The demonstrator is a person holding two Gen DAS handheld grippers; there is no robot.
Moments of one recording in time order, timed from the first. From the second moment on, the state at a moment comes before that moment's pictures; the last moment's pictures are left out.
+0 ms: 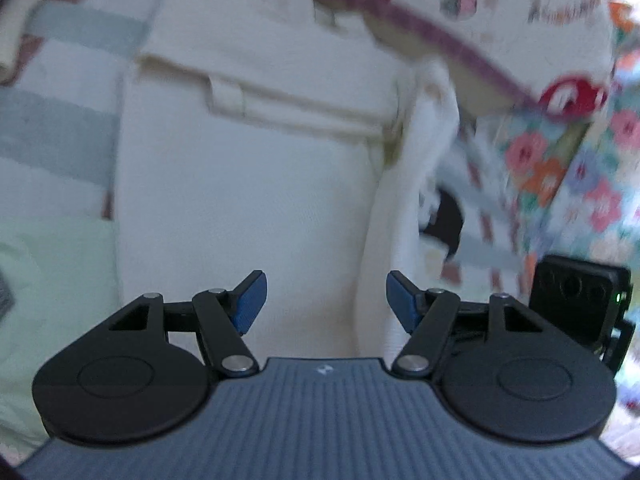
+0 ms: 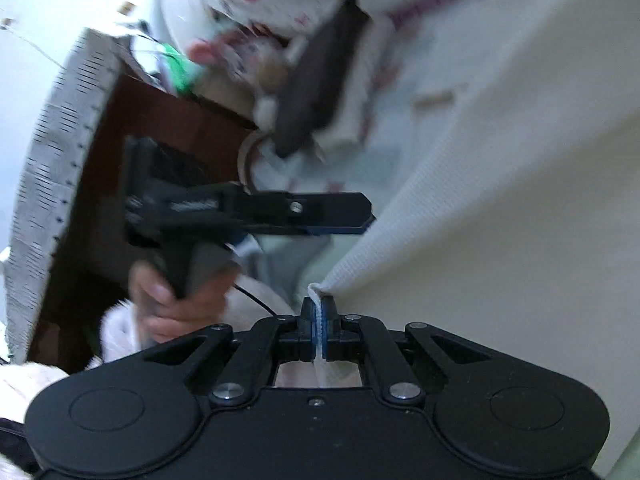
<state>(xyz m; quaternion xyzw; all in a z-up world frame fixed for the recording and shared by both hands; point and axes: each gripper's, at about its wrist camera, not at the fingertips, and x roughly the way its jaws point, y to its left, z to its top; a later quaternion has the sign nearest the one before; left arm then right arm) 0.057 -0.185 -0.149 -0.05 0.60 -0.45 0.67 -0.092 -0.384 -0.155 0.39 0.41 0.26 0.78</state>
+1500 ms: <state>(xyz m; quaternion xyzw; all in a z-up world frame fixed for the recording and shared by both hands) 0.021 -0.255 -0.182 0.05 0.56 -0.51 0.65 0.113 -0.586 -0.123 0.34 0.50 -0.22 0.77</state>
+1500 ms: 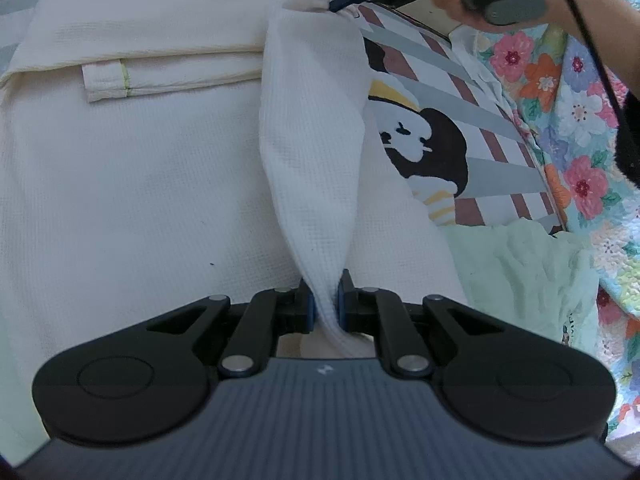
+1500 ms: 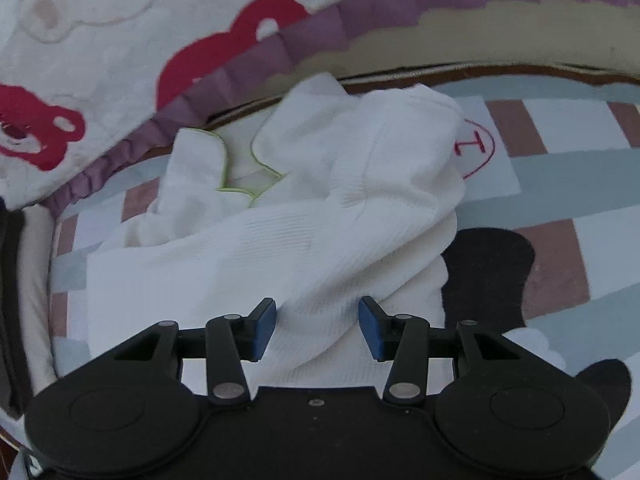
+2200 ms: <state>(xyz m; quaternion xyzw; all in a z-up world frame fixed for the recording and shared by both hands) 0.014 -0.260 -0.186 0.07 0.57 -0.51 0.65 0.093 -0.583 -0.155 0.29 0.45 -0.27 0.80</state>
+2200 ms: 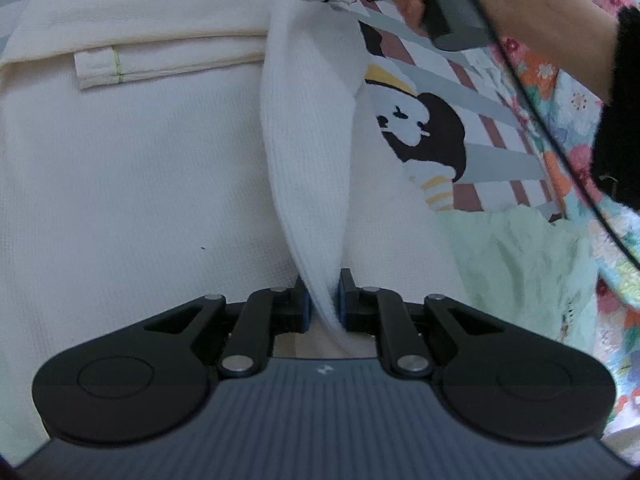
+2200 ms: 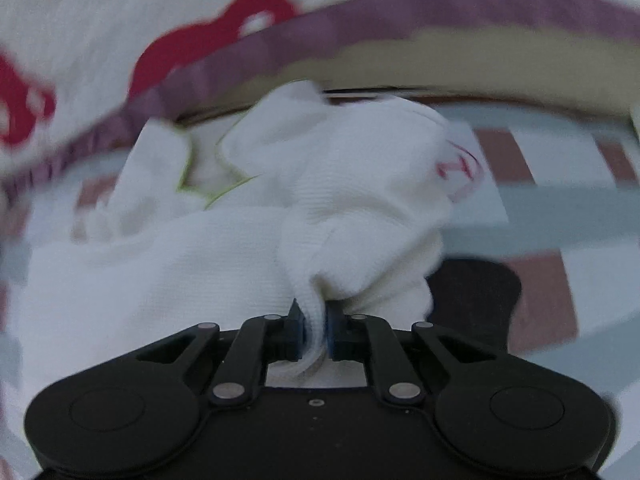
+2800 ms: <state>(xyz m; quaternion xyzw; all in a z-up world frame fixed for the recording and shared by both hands) 0.015 -0.164 -0.140 -0.06 0.56 -0.41 0.72 0.099 -0.552 -0.056 0.36 0.29 -0.05 0.89</state>
